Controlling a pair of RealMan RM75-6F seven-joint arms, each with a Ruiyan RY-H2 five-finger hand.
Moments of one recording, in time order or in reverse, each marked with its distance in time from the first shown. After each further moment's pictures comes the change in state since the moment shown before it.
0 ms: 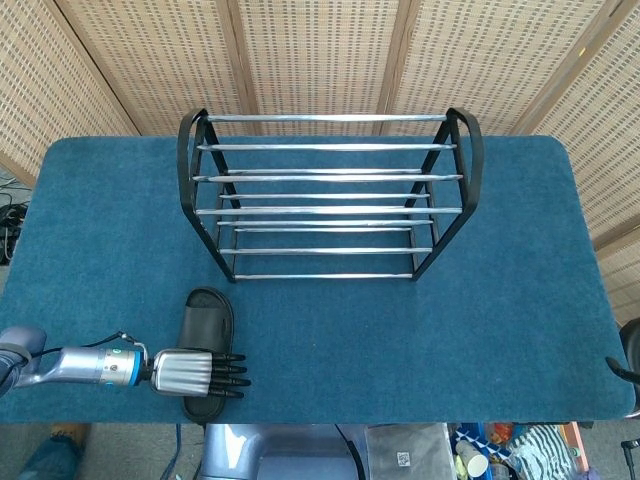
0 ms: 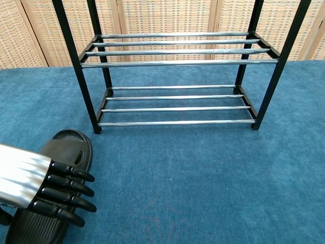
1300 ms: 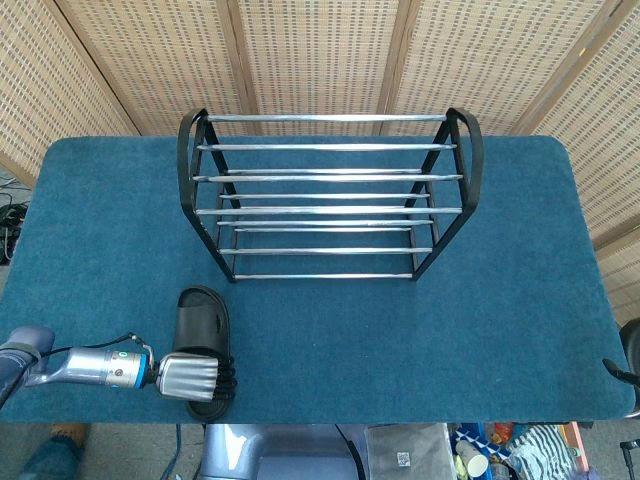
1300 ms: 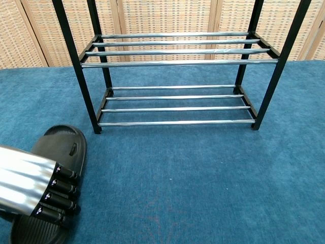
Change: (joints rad) left arm -0.019 -0.051 0.044 0.043 -0.038 0.072 0.154; right arm 0.004 0.010 -0.007 -0.012 0.003 -0.020 0.009
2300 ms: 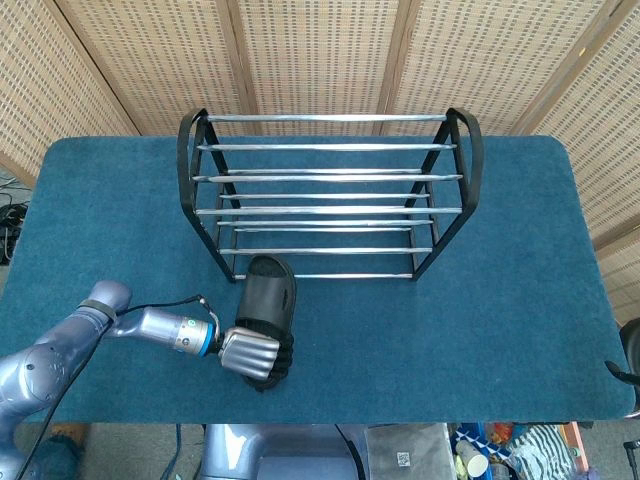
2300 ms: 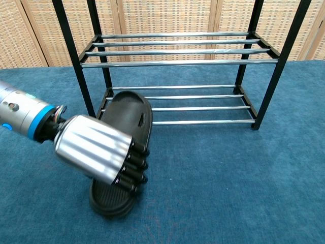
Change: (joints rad) left arm -0.251 -0.166 -0.113 0.180 0.027 -0.060 -0.013; right arm 0.006 0.008 0.001 0.012 0.034 -0.040 0.023
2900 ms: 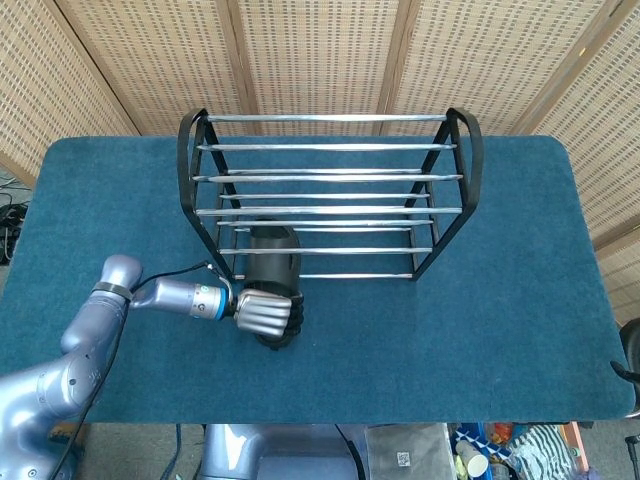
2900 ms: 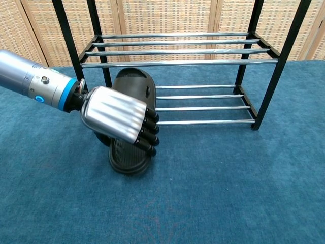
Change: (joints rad) left arm -0.026 -0.140 0.031 0.390 -0.107 0.038 -0.199; right arm 0.015 -0.019 0.012 0.039 0.063 -0.049 -0.016
